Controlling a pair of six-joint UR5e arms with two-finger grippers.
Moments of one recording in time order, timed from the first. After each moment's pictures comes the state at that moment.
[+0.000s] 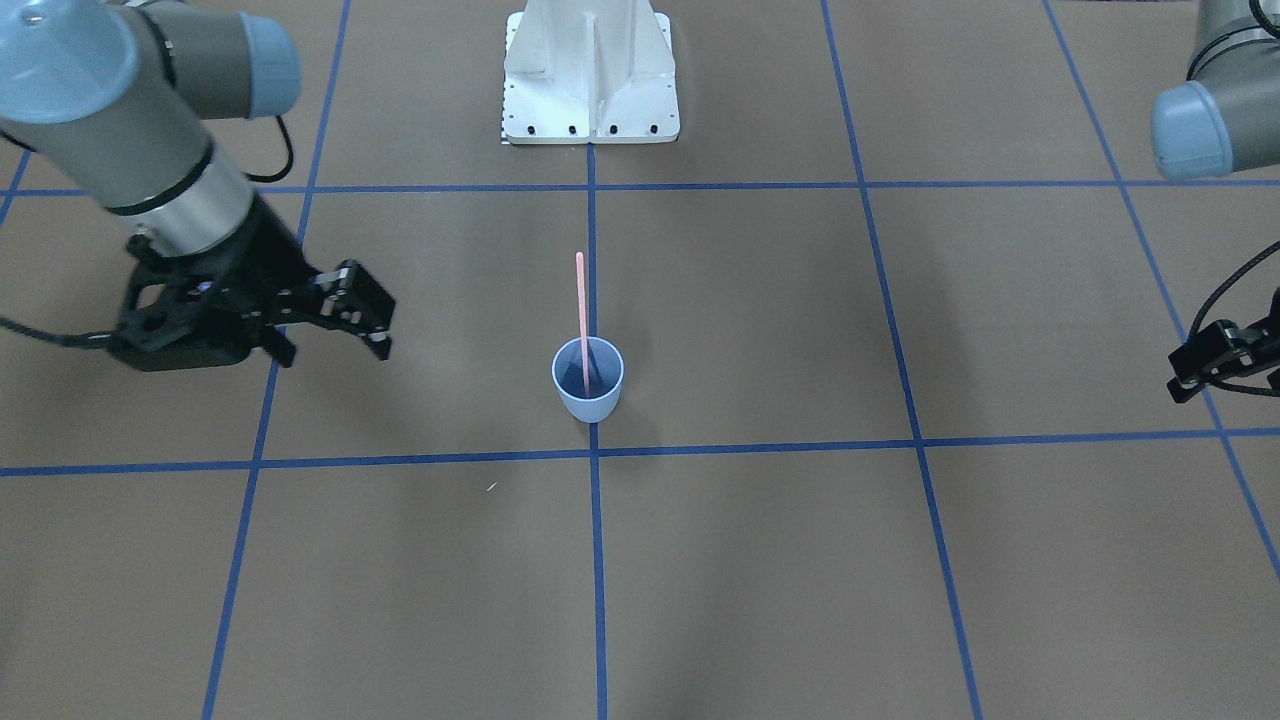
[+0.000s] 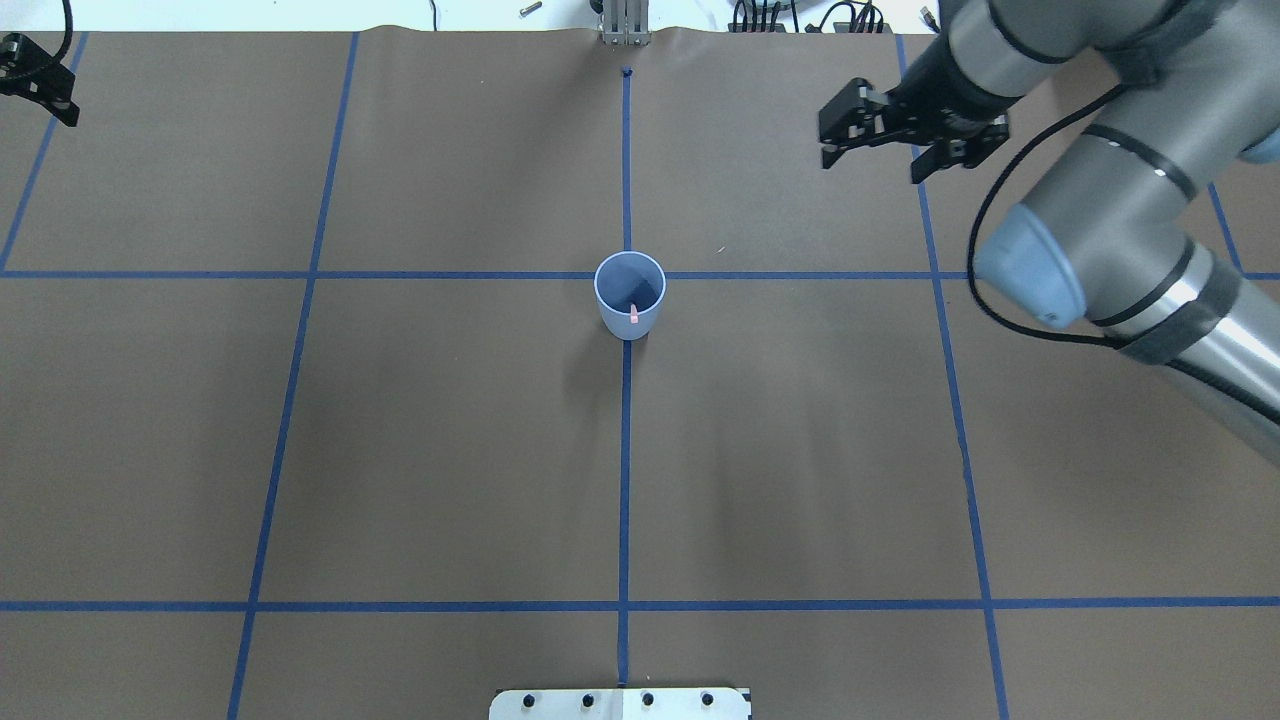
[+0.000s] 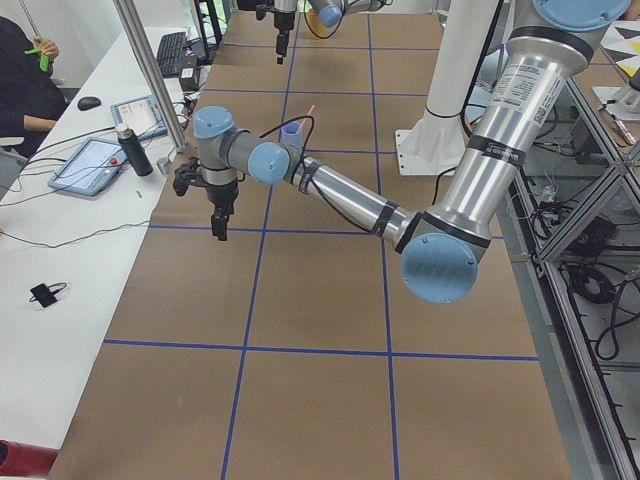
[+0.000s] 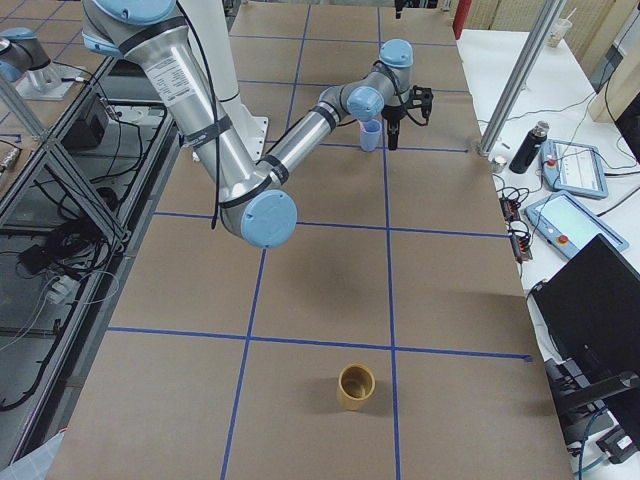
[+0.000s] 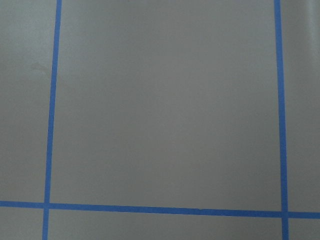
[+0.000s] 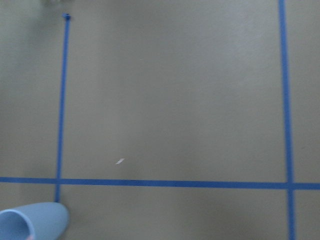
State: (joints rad) left arm -1.30 -1.94 -1.66 -1.49 -2.20 -0.46; right arm 1.01 -1.05 1.78 -1.53 2.21 0.90
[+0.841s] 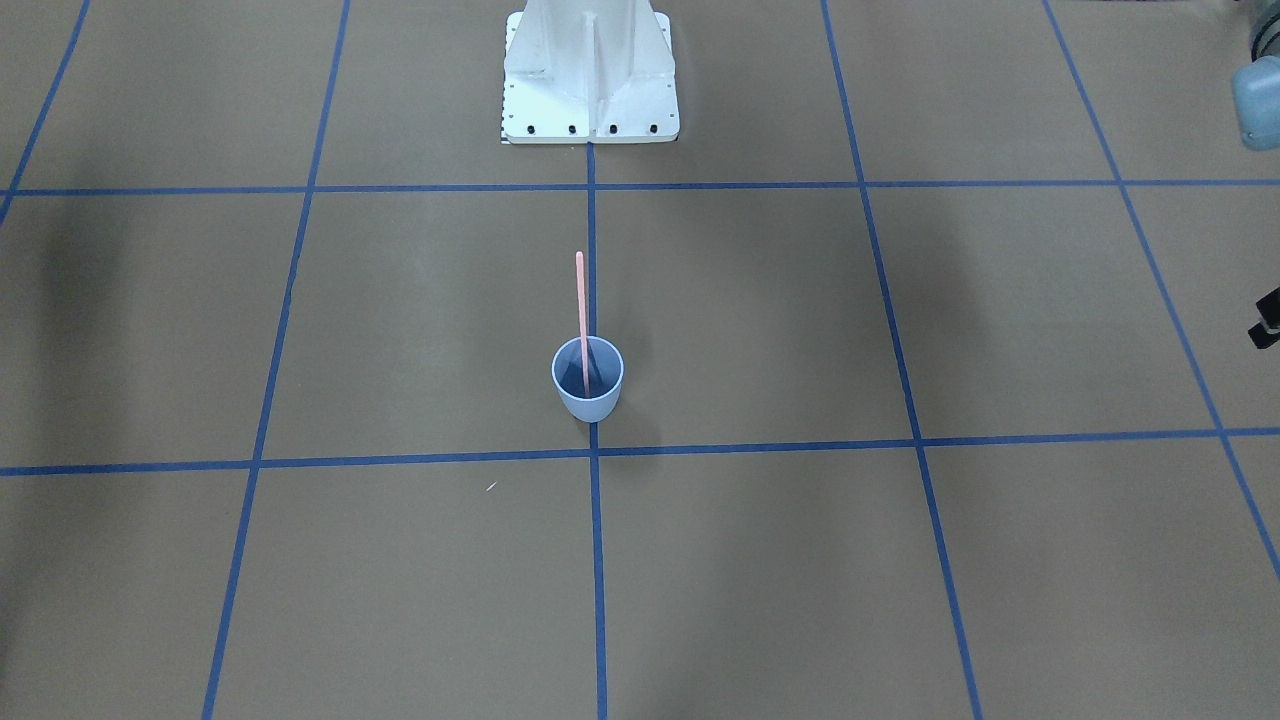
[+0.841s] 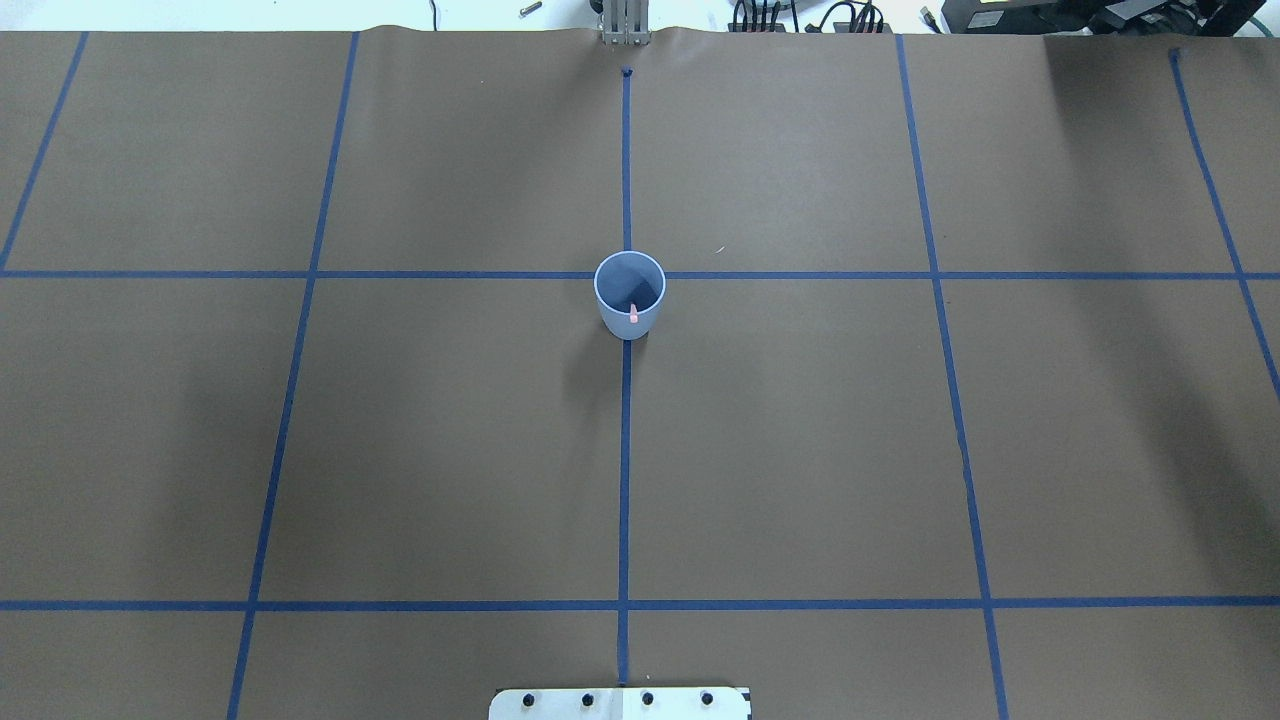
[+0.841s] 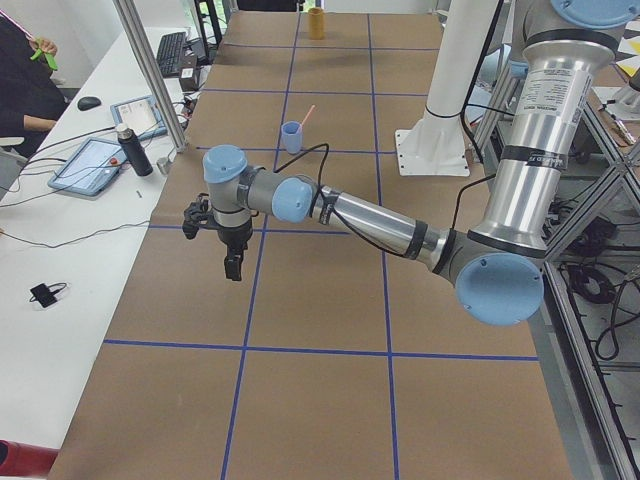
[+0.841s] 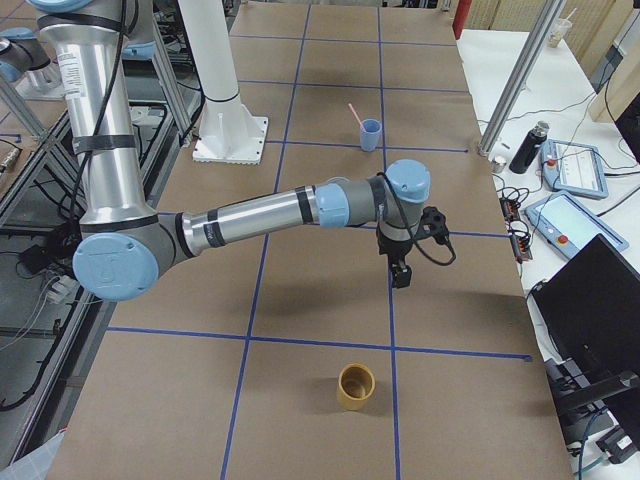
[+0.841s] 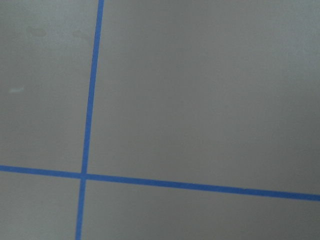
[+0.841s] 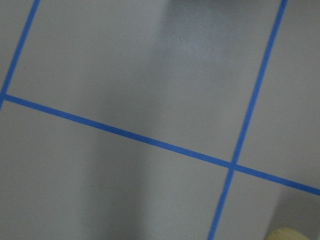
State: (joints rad) left arm -1.43 -1.75 -1.70 -1.51 -2.27 -0.26; right arm 1.52 -1.51 1.72 -1.66 2.34 -0.16
